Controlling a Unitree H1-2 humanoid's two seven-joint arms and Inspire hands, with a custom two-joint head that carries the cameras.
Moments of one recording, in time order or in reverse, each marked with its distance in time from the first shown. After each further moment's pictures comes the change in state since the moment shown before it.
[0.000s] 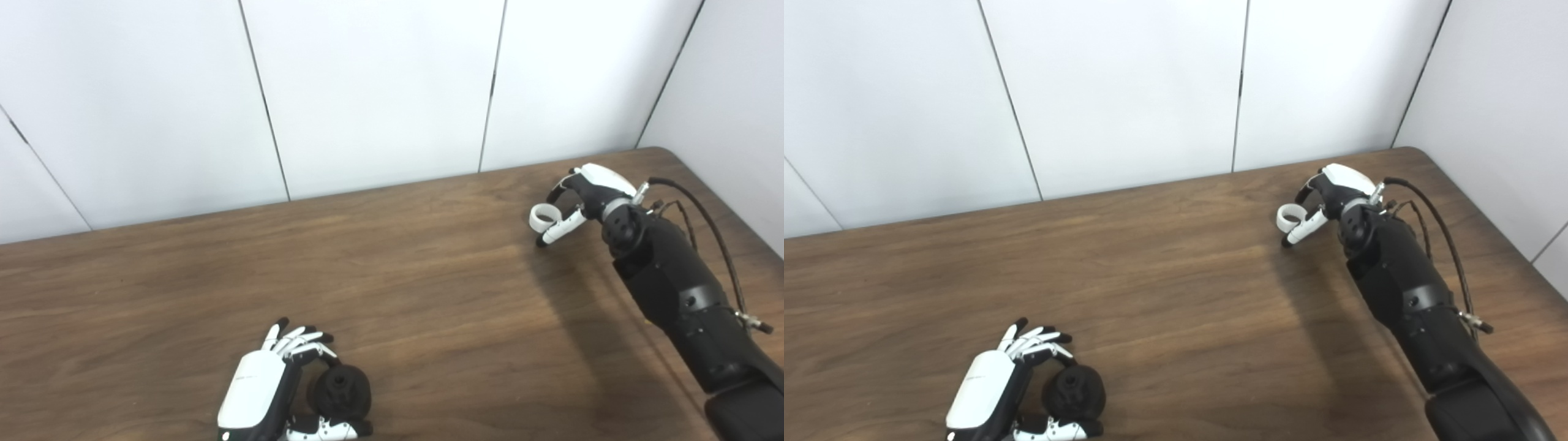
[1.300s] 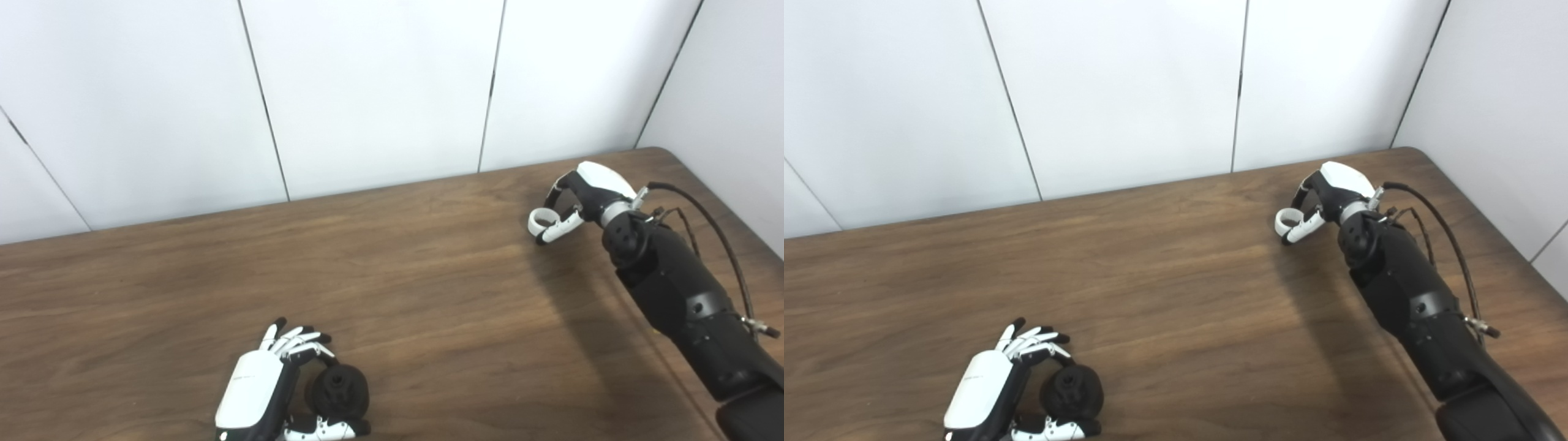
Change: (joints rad) left arm 0.001 0.000 0.006 0.000 0.003 -0.002 -0.005; right arm 0.030 -0.035 0.053 -0.024 0.064 -0.051 -0.096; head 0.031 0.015
